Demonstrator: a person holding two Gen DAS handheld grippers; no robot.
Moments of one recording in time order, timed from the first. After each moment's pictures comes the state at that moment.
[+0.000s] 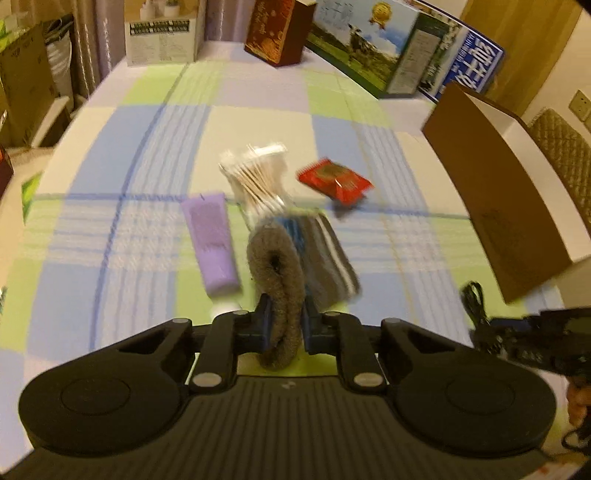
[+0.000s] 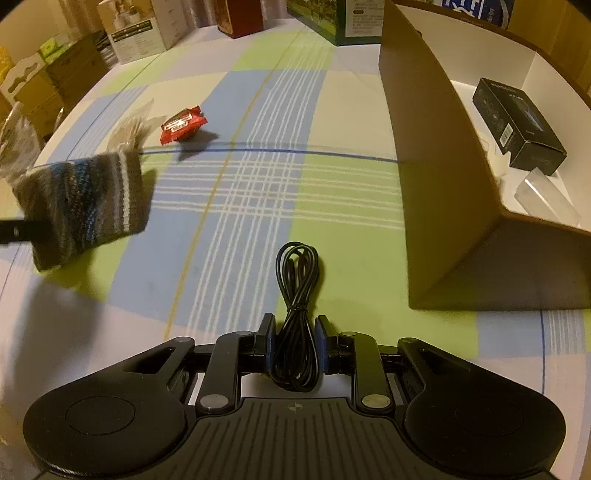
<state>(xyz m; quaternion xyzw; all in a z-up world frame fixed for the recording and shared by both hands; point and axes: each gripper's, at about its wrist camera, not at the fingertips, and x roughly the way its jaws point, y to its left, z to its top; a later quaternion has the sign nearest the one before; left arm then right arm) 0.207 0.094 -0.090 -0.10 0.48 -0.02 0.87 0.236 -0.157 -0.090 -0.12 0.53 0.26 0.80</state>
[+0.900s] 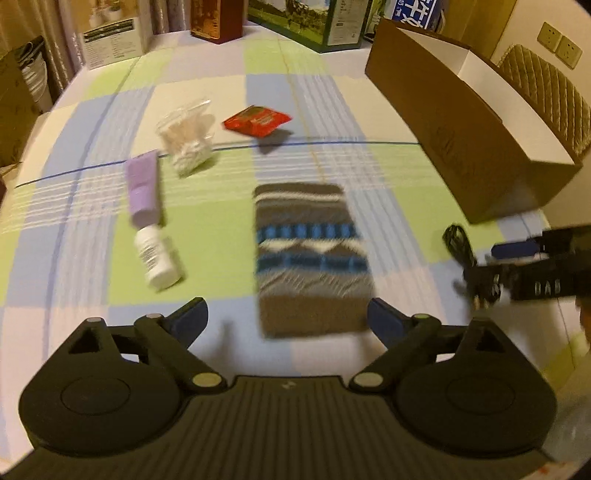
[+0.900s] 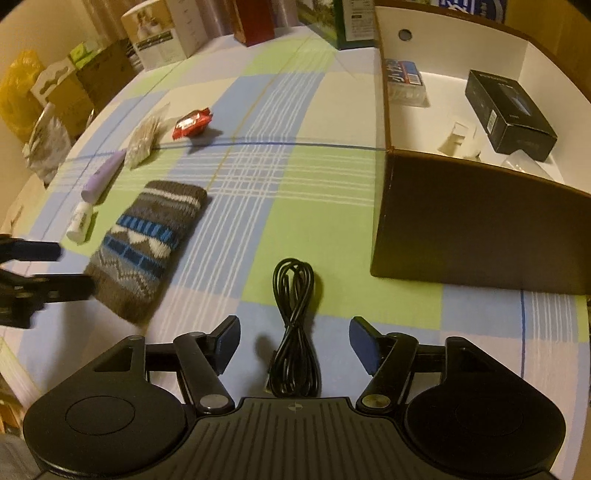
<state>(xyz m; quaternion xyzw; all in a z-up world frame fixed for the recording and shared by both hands) 0.168 0.003 -0.101 -0.03 0.51 -0.04 0.86 0.226 -0.210 -0.084 -0.10 0.52 0.32 0.79</state>
